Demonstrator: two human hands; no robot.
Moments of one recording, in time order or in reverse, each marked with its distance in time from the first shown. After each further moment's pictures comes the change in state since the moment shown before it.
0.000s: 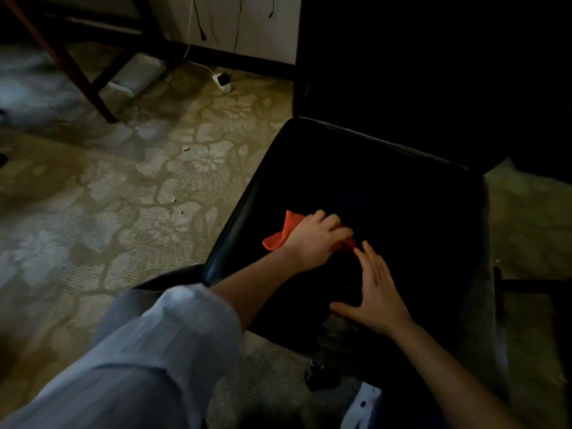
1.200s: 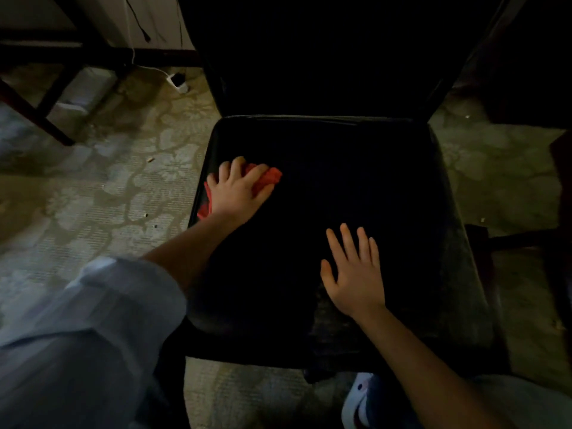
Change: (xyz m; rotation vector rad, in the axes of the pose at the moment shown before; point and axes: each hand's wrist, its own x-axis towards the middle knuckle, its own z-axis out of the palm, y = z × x) left_hand 0.041 -0.068 -0.004 0.011 0.139 -0.498; right_hand 0.011 0.029 0.021 -0.165 0.392 0.161
